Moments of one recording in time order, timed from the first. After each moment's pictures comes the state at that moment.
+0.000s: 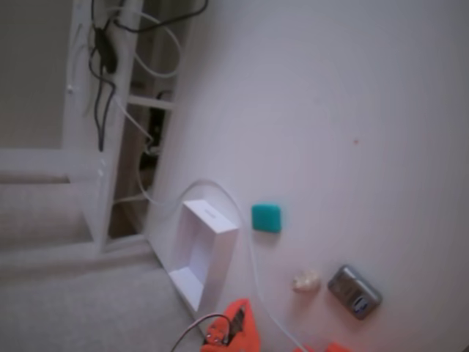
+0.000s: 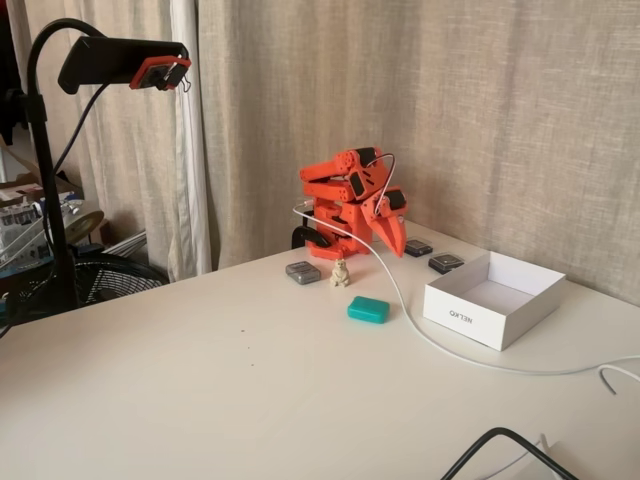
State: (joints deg) arm -2.7 189.1 168.6 77.2 -4.3
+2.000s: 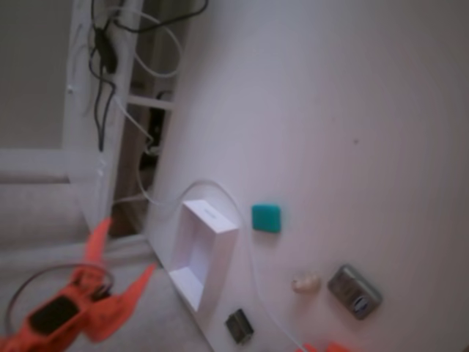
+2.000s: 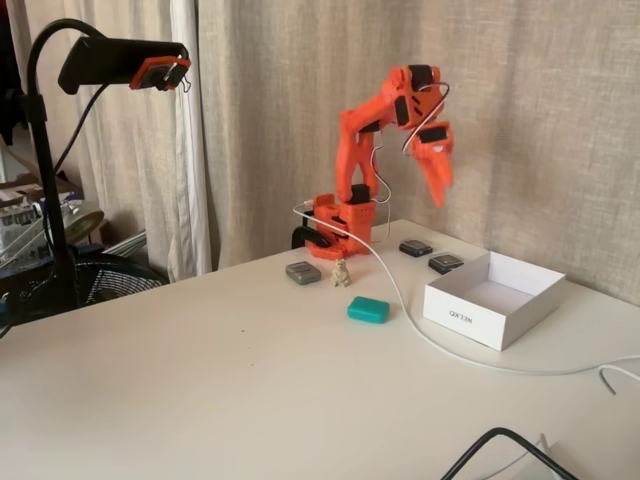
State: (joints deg) arm 5.8 91.0 60.2 103.0 31.0
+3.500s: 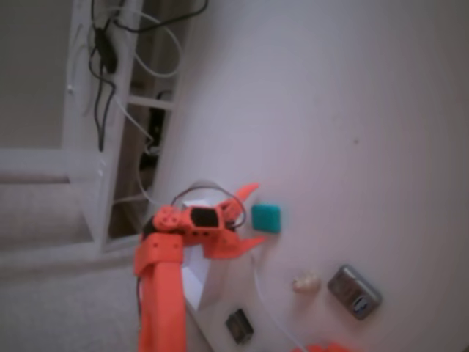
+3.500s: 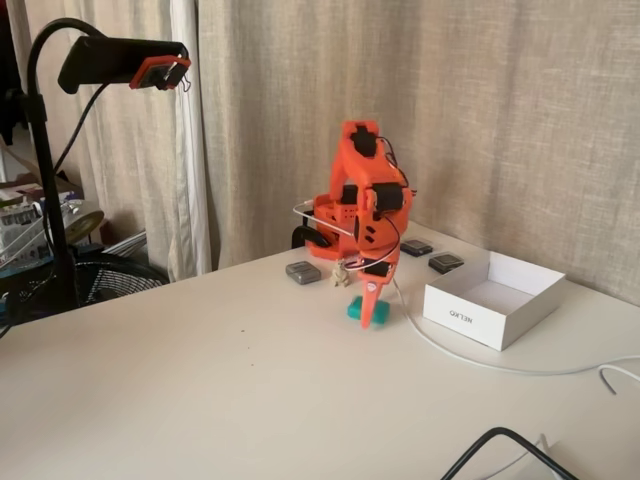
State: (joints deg) arm 22.9 65.0 81.3 89.8 23.9
